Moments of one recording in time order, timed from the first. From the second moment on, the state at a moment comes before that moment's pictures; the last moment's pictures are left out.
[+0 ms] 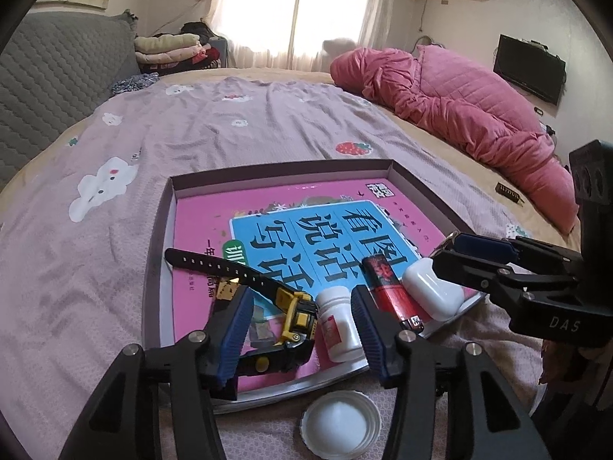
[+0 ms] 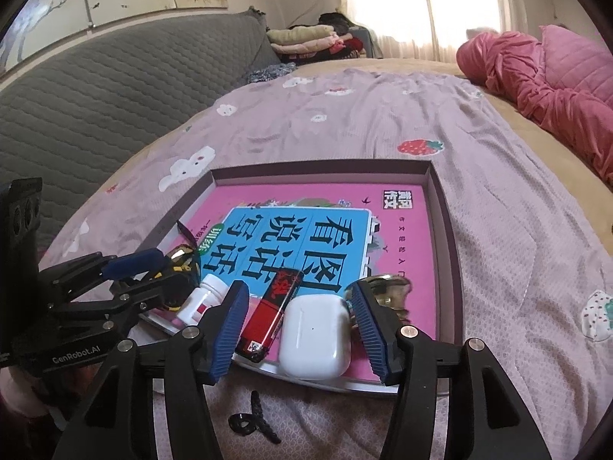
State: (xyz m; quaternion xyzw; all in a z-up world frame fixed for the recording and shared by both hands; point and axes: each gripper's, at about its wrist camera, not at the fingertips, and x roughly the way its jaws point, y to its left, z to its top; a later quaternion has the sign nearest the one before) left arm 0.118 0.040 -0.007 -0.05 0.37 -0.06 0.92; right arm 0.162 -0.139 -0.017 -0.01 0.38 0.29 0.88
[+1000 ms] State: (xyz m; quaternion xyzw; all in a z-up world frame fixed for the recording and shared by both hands) left arm 0.079 0.059 0.016 -0.09 0.34 -0.02 0.94; right arm 0.118 -0.148 -0.002 -0.06 0.35 0.29 0.89
